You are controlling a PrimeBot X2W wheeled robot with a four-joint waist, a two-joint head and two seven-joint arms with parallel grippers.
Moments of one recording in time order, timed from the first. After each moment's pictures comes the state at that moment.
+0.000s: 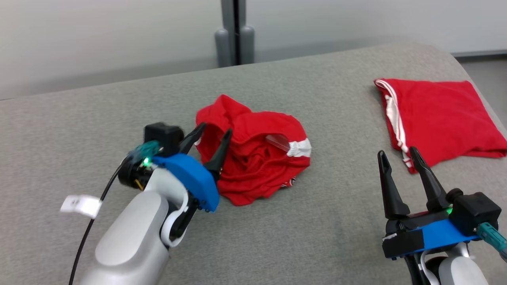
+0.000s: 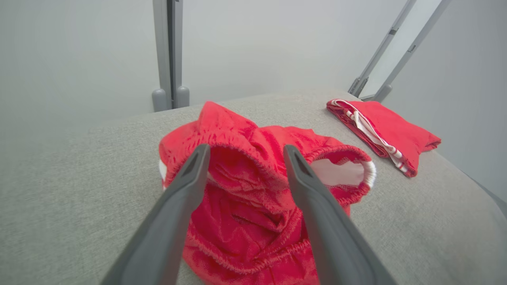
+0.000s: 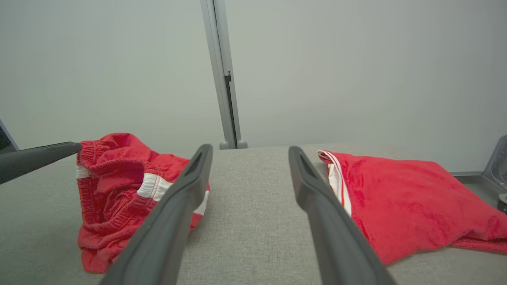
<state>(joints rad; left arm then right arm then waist) -0.58 0.19 -0.58 0.50 -0.63 -0.11 0.08 -0.12 -0.05 0.03 0.03 0.18 0.13 -0.16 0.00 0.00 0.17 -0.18</state>
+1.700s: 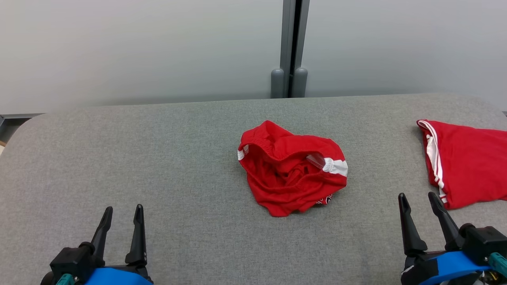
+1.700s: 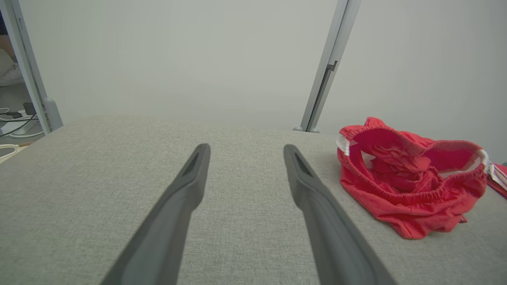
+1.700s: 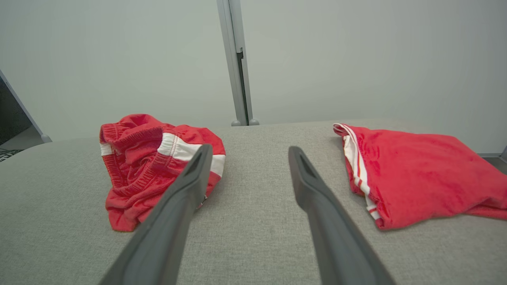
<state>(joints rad) 0.04 0.25 -0.19 0.17 -0.44 -0.01 -0.22 0.03 -0.05 -0.07 0.08 0.17 0.13 -0.12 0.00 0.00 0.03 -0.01</state>
